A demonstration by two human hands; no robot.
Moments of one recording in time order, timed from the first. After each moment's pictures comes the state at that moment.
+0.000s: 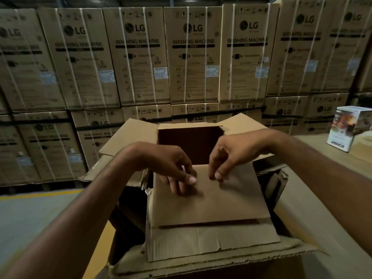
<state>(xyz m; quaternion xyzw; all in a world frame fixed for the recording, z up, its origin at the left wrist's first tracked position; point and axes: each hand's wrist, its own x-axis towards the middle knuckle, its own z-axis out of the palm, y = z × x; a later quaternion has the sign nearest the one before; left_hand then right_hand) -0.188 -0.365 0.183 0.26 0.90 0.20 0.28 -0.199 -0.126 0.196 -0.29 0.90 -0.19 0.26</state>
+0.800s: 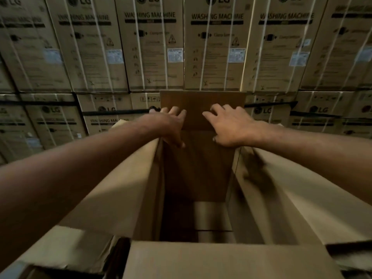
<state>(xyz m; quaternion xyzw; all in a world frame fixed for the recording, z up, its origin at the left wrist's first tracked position) -0.449 -0.354 0.196 0.07 0.99 -0.13 0.01 -0.459 -0.171 0.183 -0.19 0.96 0.17 -0.13</state>
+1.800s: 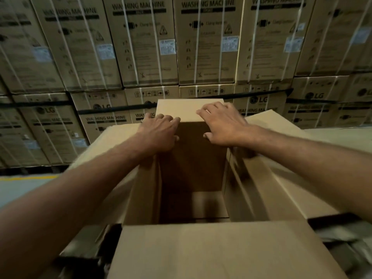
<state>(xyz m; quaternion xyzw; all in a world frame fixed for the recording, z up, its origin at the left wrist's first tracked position) -0.434 -0.357 0.148 0.13 0.97 -0.17 -0.12 -0.455 -0.153 0.146 -0.23 0.95 0.10 -0.21</state>
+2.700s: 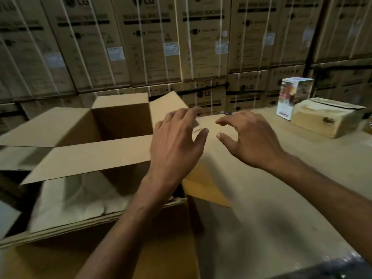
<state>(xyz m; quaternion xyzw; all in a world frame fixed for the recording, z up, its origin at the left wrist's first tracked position) -0.085 -0.071 0.126 0.24 0.89 0.18 -0.35 -0.089 0.130 0.108 -0.10 0.93 -0.10 -0.35</state>
